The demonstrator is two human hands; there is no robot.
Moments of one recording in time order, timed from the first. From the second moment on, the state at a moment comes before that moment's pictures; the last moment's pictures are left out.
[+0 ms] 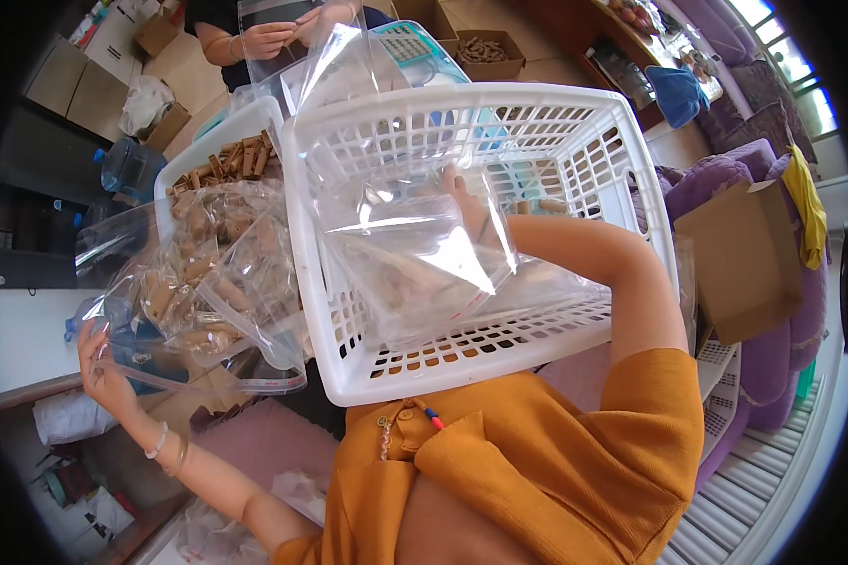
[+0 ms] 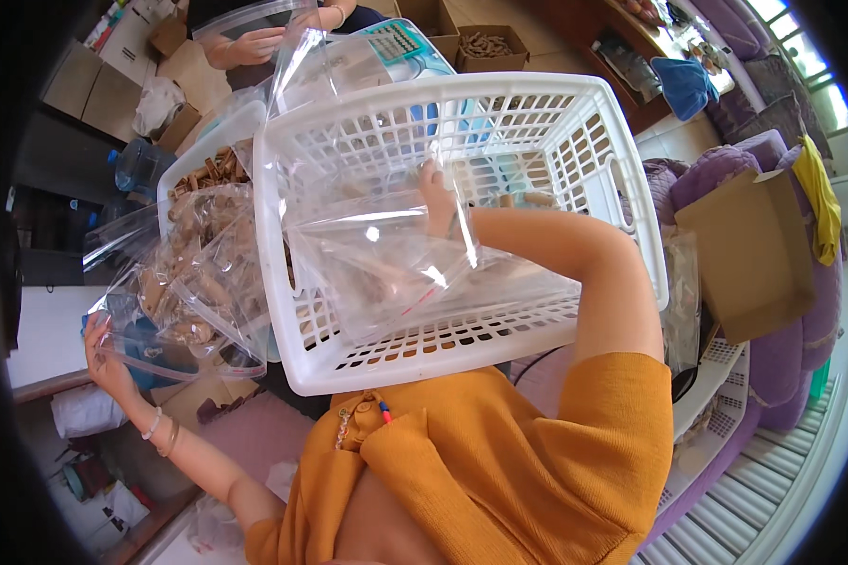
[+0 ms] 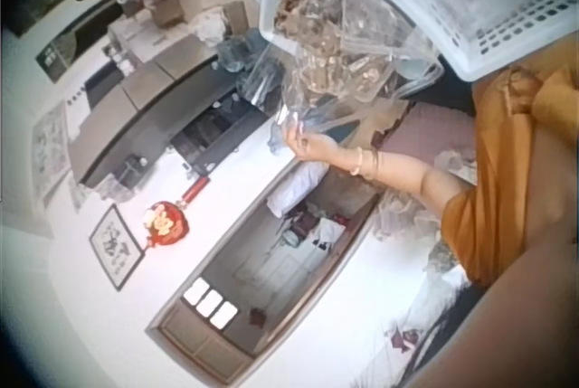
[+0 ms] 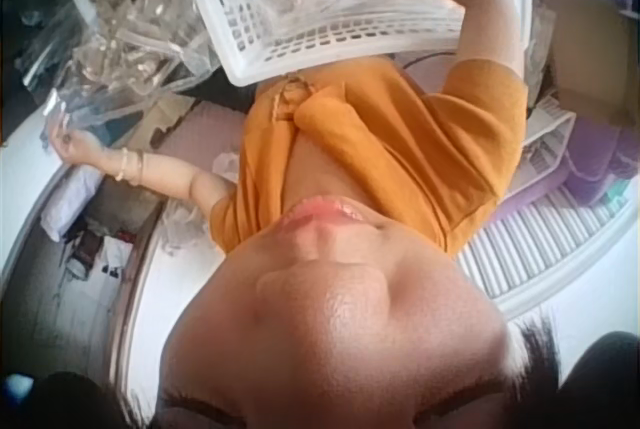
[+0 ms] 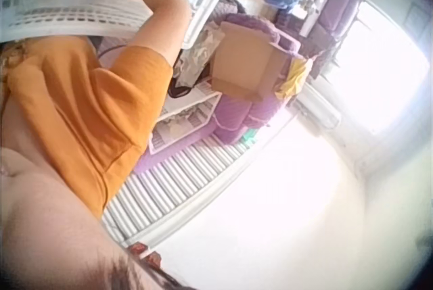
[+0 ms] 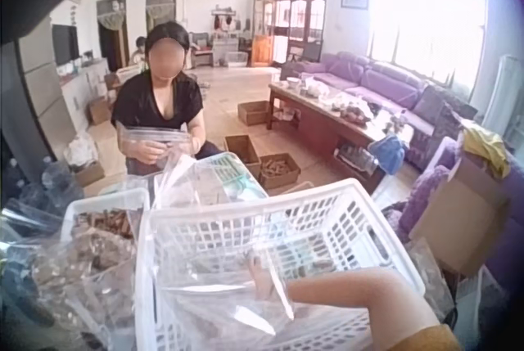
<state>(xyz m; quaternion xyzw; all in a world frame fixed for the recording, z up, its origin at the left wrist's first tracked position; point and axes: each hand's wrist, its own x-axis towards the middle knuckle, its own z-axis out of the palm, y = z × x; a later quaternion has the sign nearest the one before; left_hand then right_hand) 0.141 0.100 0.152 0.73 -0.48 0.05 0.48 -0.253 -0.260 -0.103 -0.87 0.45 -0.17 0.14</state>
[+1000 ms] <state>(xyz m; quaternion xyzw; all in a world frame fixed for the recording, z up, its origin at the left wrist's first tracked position) 0.156 0.095 0.132 0.69 -0.50 0.04 0.52 -0.407 -0.332 0.137 -0.73 0.52 0.12 0.43</state>
